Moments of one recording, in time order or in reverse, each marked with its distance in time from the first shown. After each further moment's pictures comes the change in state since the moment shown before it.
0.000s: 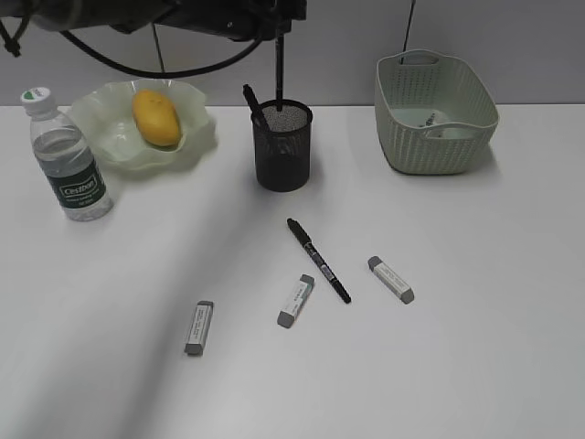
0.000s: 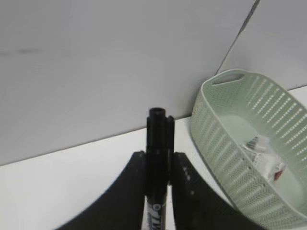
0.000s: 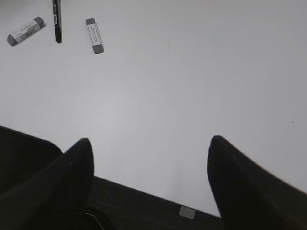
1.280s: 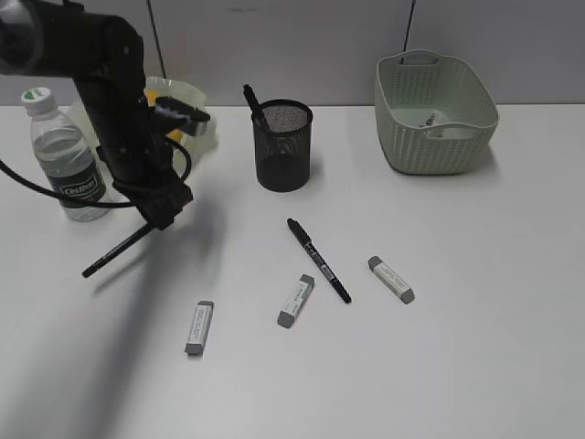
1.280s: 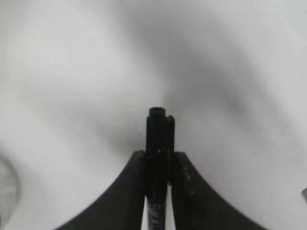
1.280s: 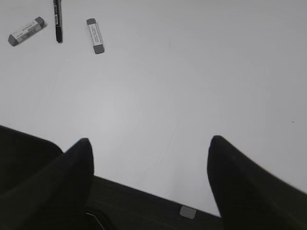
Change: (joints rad) left arm 0.106 -0.047 0.249 0.511 0.825 0.001; right arm 0.000 0.000 0.000 0.001 0.000 0.000
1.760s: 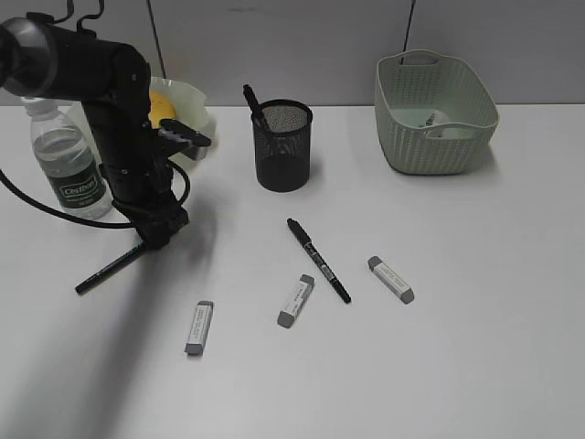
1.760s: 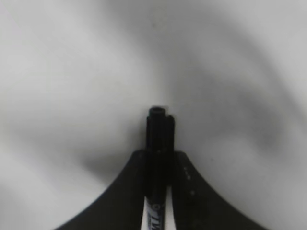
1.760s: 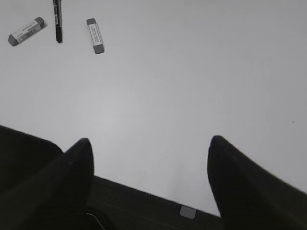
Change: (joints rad) left arm 0.000 0.058 0.043 0.043 -0.034 0.028; right arm 0.000 0.000 0.000 0.001 0.000 0.000
